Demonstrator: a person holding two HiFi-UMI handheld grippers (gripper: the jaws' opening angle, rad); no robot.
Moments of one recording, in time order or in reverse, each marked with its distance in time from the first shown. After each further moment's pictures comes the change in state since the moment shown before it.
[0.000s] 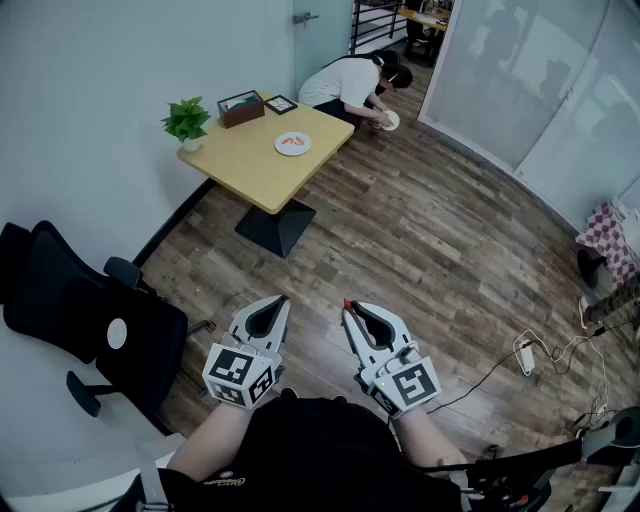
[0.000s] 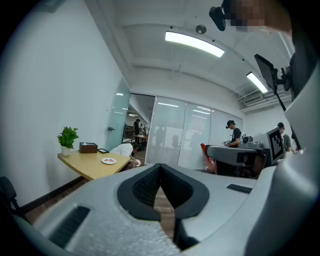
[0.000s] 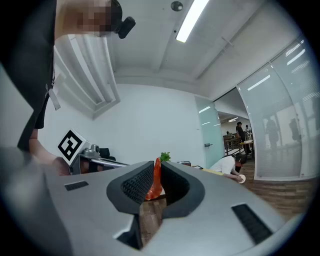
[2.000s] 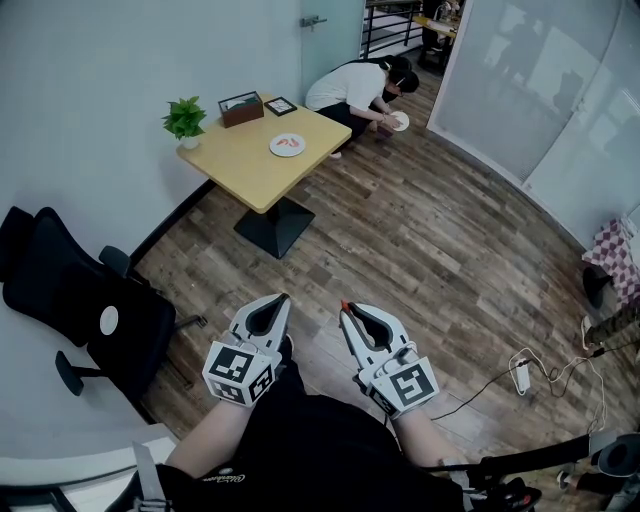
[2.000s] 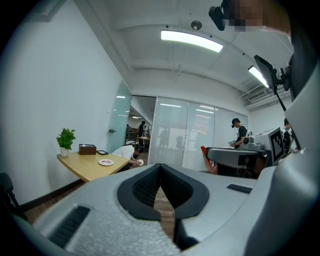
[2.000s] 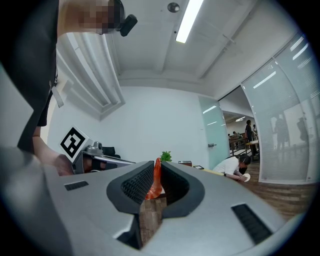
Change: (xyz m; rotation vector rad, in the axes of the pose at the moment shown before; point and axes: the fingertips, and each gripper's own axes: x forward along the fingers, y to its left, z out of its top) left arm 0.052 -0.062 -0.006 0.017 -0.022 0.063; right arm -0.047 -0.064 -0.009 -0.021 0.003 0.088
